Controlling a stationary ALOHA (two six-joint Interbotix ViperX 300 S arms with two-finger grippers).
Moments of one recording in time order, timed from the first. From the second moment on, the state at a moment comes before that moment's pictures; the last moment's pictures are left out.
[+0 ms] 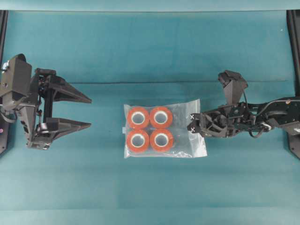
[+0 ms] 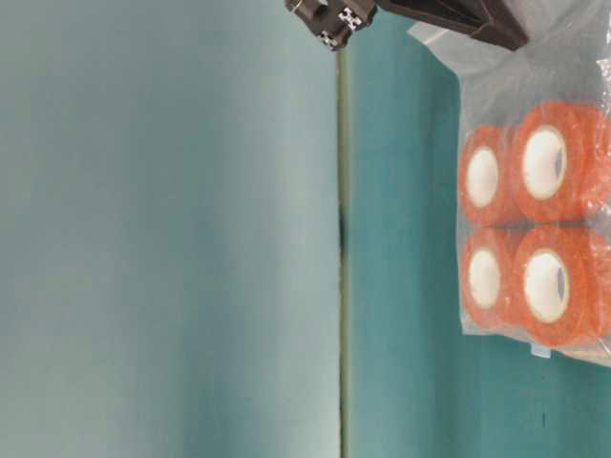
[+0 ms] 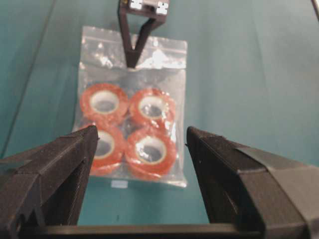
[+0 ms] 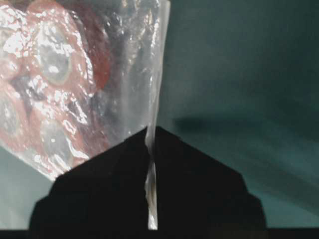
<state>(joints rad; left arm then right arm) 0.00 -0.64 1.02 0.01 -0.08 -0.13 -0.01 0.02 1.00 0.39 -0.21 1.08</state>
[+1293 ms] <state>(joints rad) 0.01 -0.65 1.03 0.01 -0.08 -0.13 -0.17 -0.17 0.59 0.34 0.42 0.62</state>
